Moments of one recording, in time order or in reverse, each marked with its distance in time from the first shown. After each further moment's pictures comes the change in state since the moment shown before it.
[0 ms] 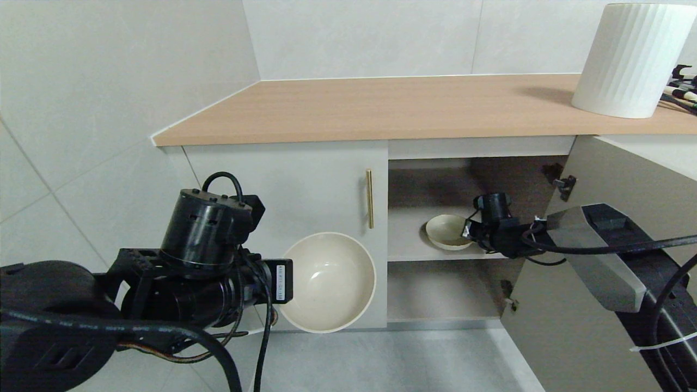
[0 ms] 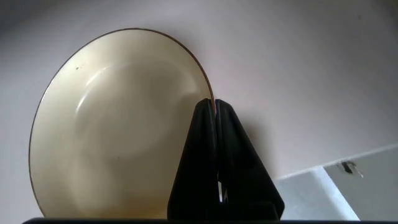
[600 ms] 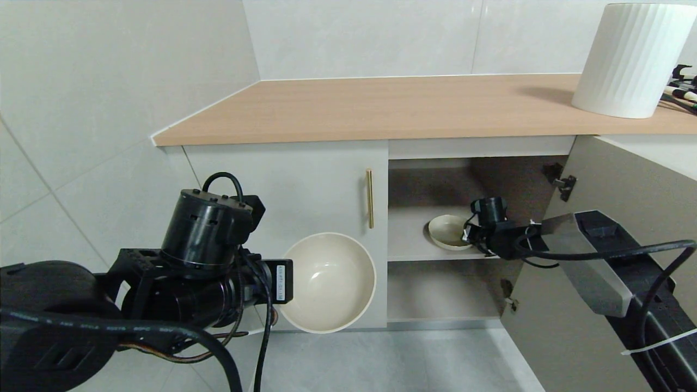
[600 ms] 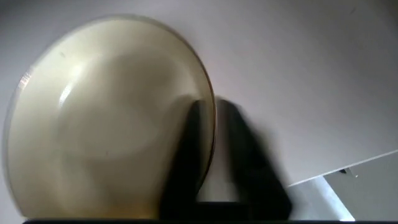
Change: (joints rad) left arm 0.000 0.002 0.000 0.000 0.000 0.000; right arm -0.001 0.062 -0.089 0.061 -0.043 0.002
